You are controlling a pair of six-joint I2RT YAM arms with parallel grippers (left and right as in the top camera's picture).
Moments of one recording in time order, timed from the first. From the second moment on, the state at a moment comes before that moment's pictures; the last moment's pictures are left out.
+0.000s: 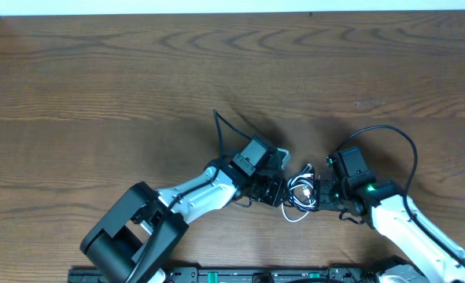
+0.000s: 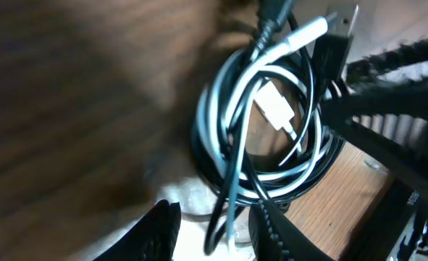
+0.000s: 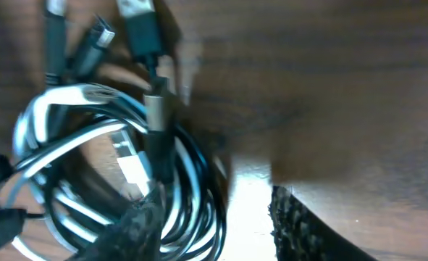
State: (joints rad) left arm -0.78 1.72 0.80 -0.18 0.51 -0.45; right arm 0.37 1.26 0.51 -0.56 -0.09 0.48
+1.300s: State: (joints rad) left arm -0.36 1.38 0.80 -0.40 0.58 -0.44; right arm 0.37 1.30 0.52 -0.54 -0.01 0.67
